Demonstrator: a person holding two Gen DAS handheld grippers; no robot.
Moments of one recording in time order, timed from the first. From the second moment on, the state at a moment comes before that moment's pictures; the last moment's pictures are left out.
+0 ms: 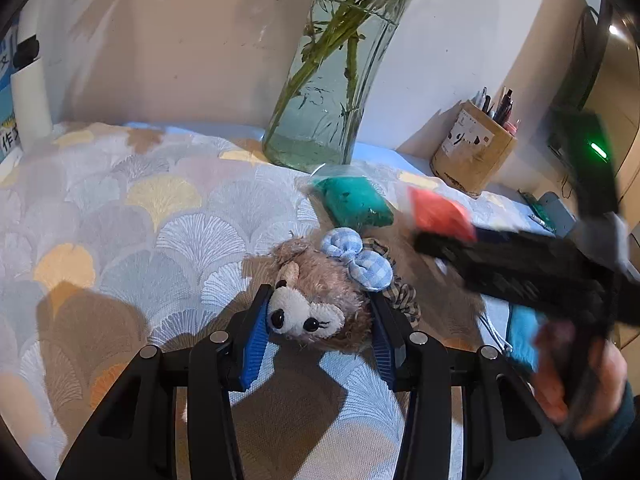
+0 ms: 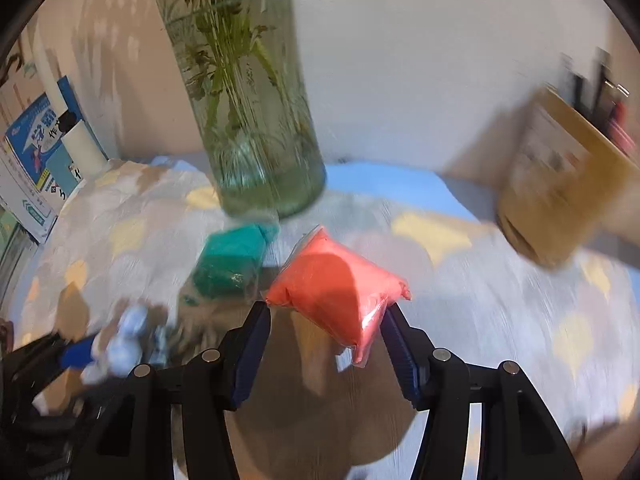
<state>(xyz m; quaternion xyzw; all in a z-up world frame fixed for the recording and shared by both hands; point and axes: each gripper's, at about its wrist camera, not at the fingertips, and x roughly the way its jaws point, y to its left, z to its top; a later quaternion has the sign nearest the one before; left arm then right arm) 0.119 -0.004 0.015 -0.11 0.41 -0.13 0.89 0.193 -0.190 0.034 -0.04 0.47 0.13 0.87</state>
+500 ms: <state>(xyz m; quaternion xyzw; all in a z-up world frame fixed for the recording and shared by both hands) 0.123 0.013 0.013 -0.17 0.42 -0.12 0.88 0.091 -0.195 0.037 -0.06 0.50 0.17 0.85</state>
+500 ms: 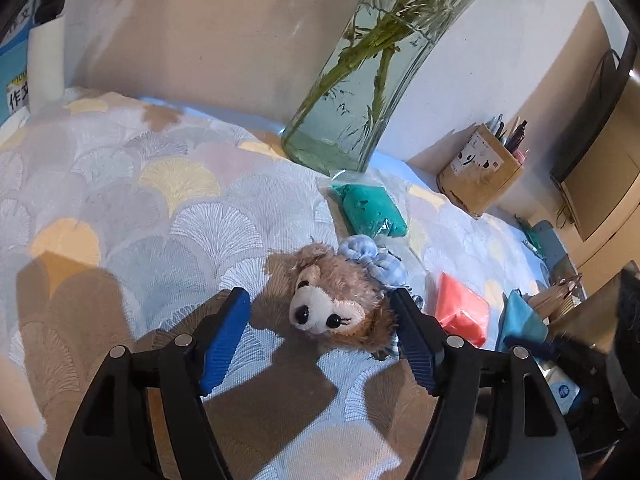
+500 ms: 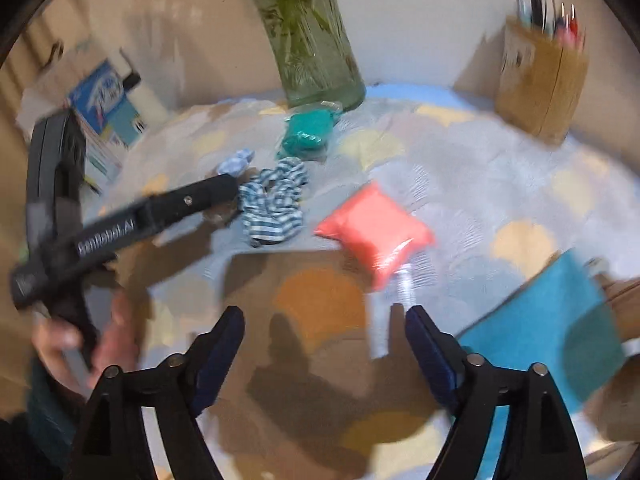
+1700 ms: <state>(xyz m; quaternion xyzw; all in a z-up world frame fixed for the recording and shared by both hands) 0.021 -0.077 0.100 -0.10 0.33 -0.26 0.90 -0.018 -0.289 0.106 0.08 0.42 0.07 0.90</state>
